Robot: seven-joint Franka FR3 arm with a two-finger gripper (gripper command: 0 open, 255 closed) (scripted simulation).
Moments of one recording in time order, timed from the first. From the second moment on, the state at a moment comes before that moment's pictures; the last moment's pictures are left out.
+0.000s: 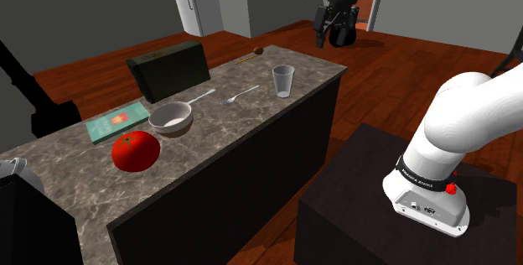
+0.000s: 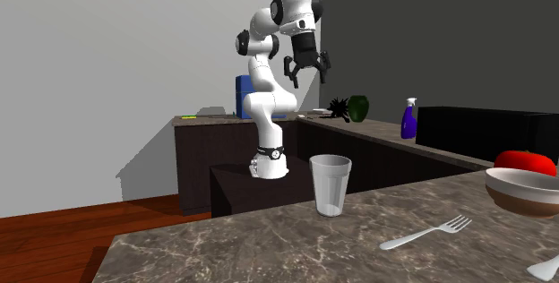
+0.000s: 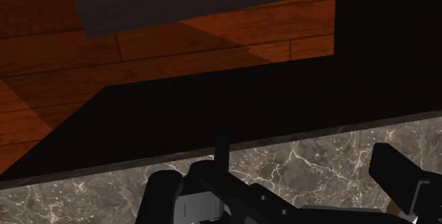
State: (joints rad) arm -0.01 -0.75 -0.07 -2.41 0.12 1.70 0.13
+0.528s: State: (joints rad) arm -0.02 -0.54 -0.13 -2.36 0.10 1.84 0.04
